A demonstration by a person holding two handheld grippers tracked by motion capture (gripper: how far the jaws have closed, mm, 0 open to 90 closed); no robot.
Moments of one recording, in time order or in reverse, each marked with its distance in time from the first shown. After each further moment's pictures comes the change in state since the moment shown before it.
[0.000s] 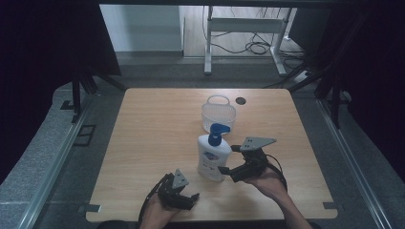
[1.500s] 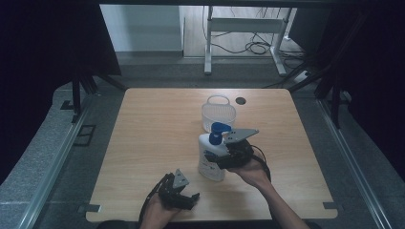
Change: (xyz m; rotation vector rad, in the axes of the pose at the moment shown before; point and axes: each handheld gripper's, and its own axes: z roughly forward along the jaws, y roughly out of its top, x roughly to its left) left arm -0.001 0.001 0.001 0.000 0.005 -0.005; right arm 0.005 0.036 0.029 0.014 -0.002 -0.103
